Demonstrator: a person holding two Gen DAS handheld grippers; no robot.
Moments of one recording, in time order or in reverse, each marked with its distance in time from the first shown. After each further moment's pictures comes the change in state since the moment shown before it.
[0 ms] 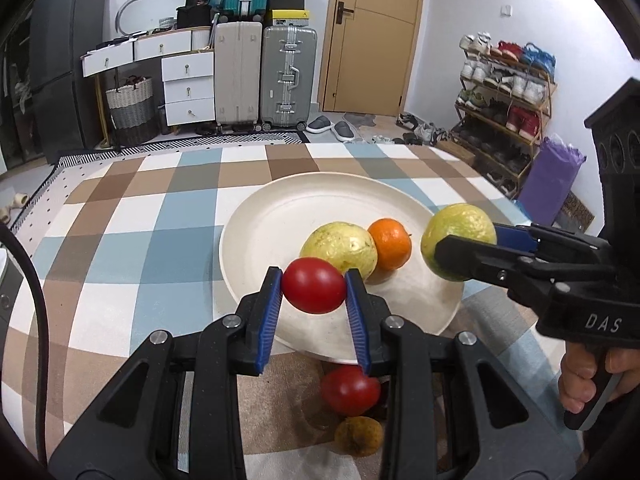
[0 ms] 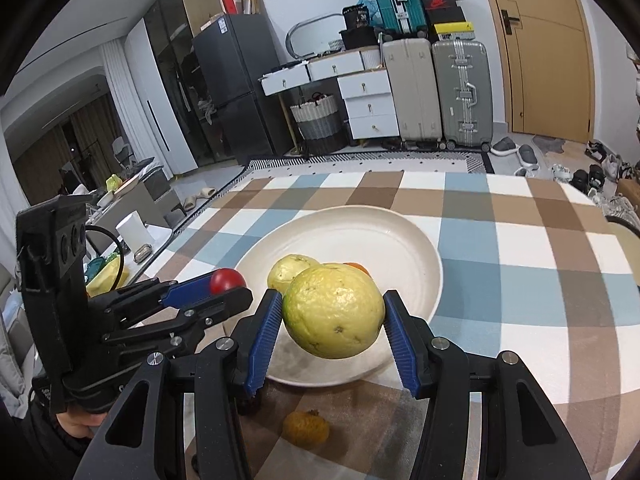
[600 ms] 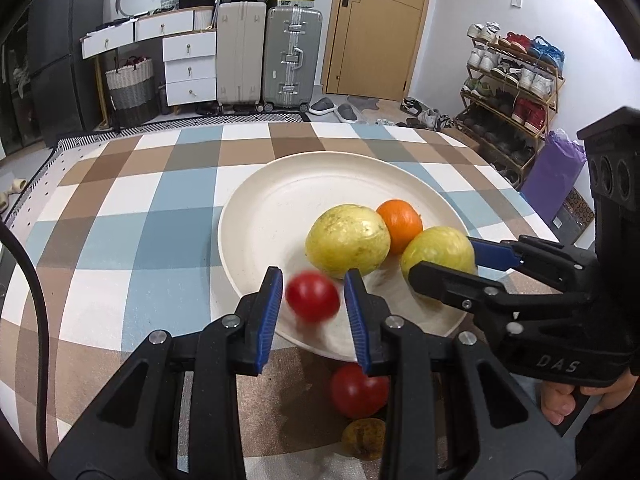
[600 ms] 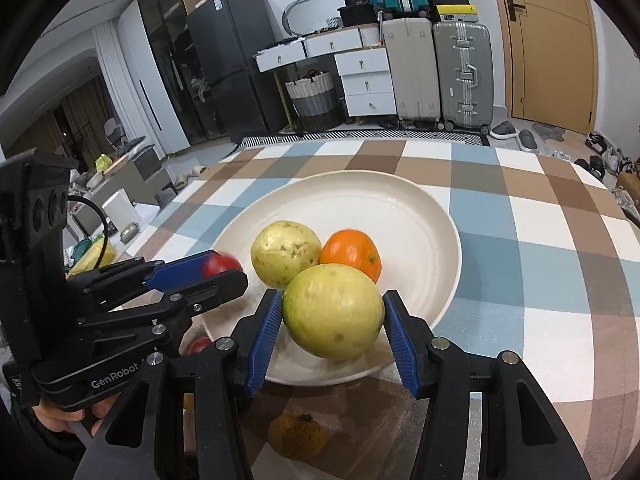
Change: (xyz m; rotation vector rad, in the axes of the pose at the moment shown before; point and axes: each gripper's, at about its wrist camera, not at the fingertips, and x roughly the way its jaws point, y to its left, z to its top) left arm 0.018 0.008 0.000 -0.032 0.070 -0.007; right arm 0.034 0.000 -0.010 -0.017 0.088 -0.044
